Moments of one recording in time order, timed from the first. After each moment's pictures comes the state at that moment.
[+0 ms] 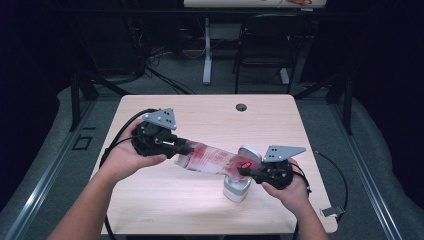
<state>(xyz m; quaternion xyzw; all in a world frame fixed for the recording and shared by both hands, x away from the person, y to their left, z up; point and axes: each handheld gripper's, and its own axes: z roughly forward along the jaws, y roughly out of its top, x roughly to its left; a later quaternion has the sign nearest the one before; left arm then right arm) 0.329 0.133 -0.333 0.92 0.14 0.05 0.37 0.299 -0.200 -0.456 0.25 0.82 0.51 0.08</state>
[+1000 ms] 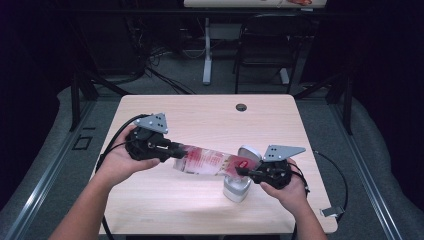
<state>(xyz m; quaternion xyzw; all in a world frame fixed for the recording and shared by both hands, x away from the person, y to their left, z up) 0.330 0.150 -0.351 0.91 0.16 0.04 0.38 0.301 -0.198 -0.458 0.26 0.81 0.52 0.08</state>
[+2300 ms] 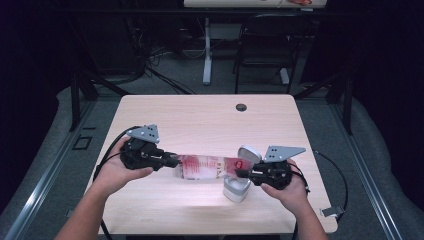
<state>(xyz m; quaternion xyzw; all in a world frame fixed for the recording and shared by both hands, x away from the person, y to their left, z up) 0.329 0.174 -0.390 0.90 0.18 0.01 0.39 0.301 -0.200 -0.461 0.25 0.81 0.53 0.06</state>
